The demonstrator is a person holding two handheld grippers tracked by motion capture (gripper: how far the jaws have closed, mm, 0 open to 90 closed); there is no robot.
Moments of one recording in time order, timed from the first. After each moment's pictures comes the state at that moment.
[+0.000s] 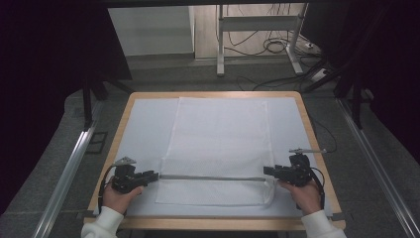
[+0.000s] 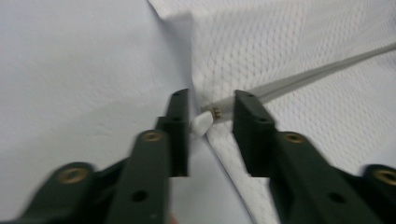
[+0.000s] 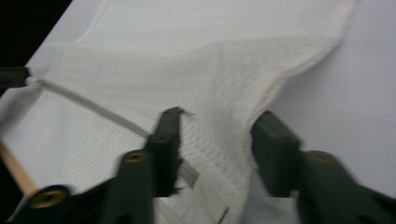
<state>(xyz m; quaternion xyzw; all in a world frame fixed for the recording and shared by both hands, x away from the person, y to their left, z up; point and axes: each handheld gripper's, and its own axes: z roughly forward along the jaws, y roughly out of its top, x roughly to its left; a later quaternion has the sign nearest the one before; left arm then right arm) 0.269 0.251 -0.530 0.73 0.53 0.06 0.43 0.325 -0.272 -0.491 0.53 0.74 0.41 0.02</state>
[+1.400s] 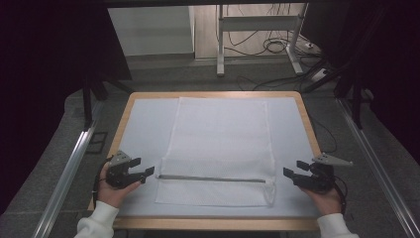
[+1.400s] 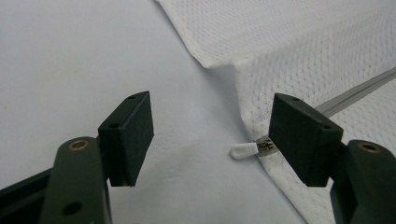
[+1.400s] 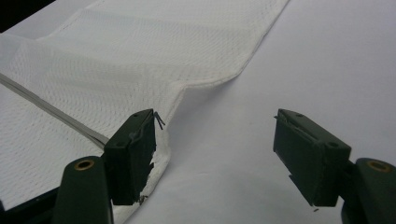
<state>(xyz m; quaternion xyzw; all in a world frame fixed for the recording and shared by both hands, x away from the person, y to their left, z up) 0.278 0.264 -0.521 0.76 0.48 0.17 0.42 0.307 -0.328 -0.496 0.46 0.75 0.45 0.15</state>
